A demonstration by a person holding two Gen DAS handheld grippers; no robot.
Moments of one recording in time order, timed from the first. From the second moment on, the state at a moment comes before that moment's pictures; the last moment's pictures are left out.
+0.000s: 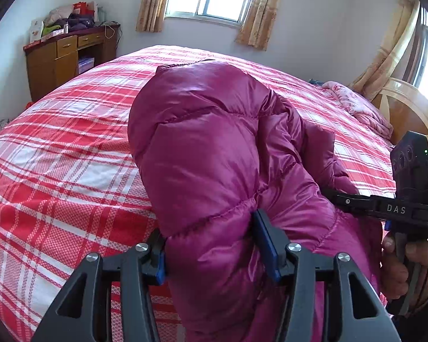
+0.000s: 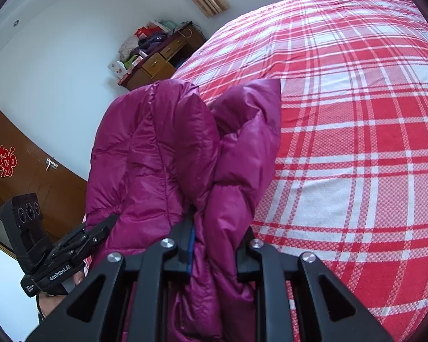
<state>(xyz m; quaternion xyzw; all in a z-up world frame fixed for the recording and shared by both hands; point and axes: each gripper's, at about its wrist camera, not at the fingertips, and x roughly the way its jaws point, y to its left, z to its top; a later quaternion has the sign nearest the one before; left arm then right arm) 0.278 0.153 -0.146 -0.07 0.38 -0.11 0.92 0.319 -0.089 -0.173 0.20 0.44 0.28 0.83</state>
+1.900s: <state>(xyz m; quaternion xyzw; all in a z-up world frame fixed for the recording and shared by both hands) 0.185 0.157 -0.036 -0.05 0.26 -0.08 0.96 0.185 -0.045 -0.045 0.04 0.28 0.16 0.95</state>
